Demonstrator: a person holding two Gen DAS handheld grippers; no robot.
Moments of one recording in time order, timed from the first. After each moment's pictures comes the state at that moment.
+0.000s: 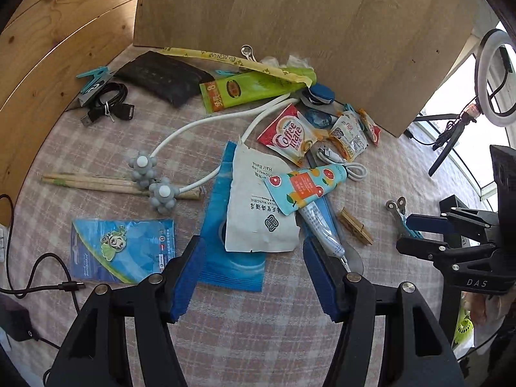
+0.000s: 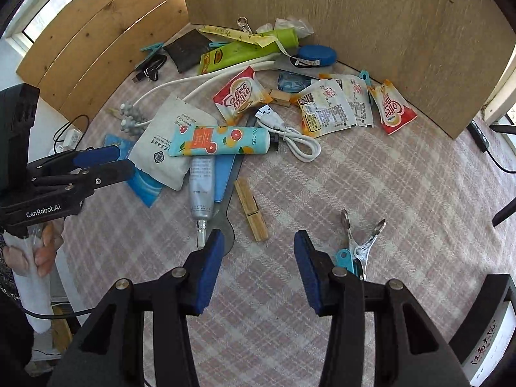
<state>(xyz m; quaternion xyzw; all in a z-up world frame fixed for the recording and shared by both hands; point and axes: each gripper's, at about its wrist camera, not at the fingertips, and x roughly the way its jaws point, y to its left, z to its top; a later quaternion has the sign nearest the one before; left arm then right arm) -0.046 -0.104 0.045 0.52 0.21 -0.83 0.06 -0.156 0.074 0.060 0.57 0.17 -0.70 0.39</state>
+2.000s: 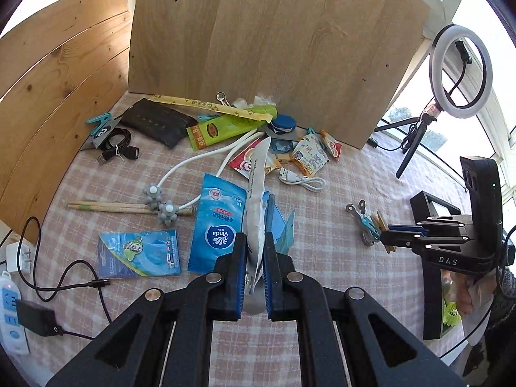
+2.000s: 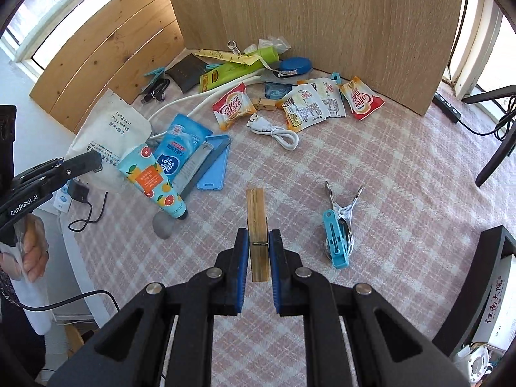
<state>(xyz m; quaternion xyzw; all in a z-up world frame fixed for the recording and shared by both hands) -0.011 -0.087 0.125 0.47 0.17 -0.87 0.04 -0.132 0.124 0.097 0.56 0.11 -0.73 0.38</state>
